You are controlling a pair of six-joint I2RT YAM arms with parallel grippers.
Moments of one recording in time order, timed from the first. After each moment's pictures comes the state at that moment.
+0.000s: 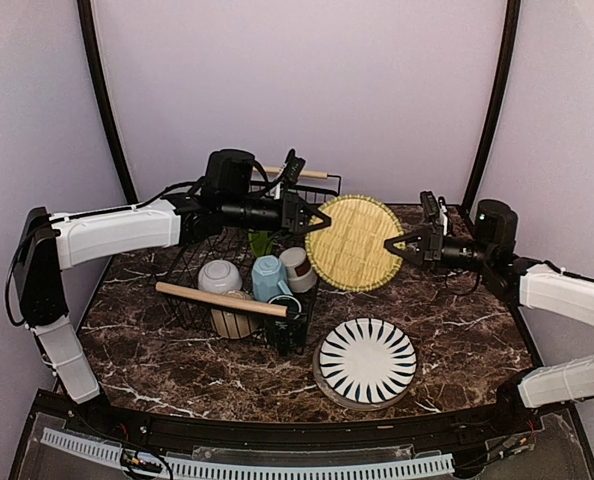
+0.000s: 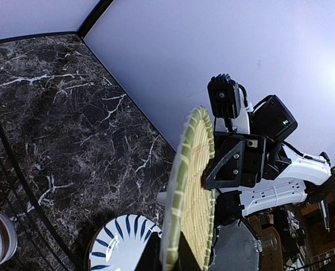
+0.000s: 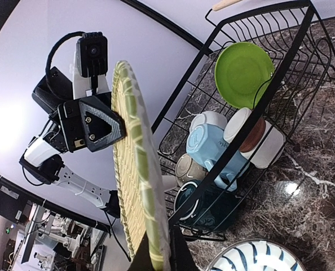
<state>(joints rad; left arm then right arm) -0.76 1.76 1.44 0.00 0.60 -0.66 0.37 1.16 0.64 0.33 -0.86 0.84</state>
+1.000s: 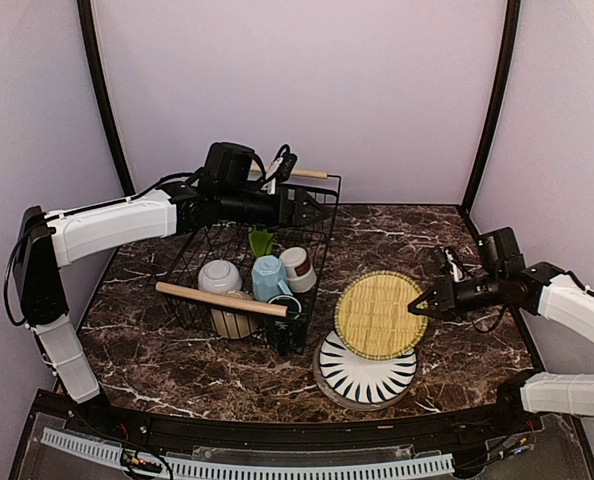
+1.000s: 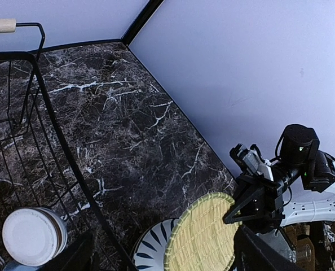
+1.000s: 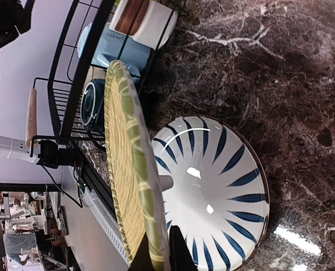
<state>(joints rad) -0.74 1.77 1.52 -0.18 0.44 -0.53 0.33 0.96 0.63 -0.50 -0.74 0.46</state>
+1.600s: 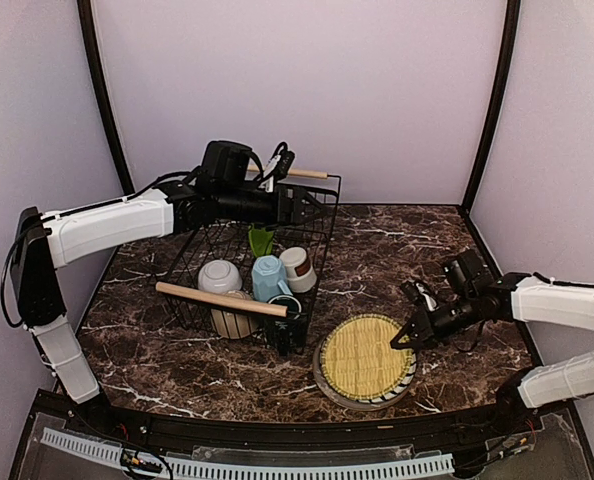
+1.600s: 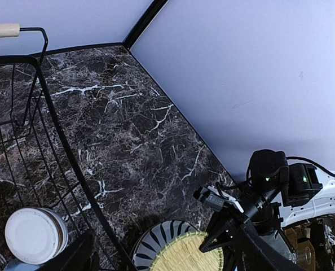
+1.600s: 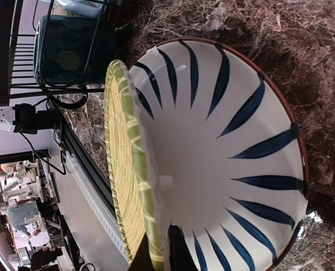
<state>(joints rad) -0.74 1.75 1.52 -0.18 0.42 -0.53 0.48 1.17 0.55 -0.43 -0.75 0.44</state>
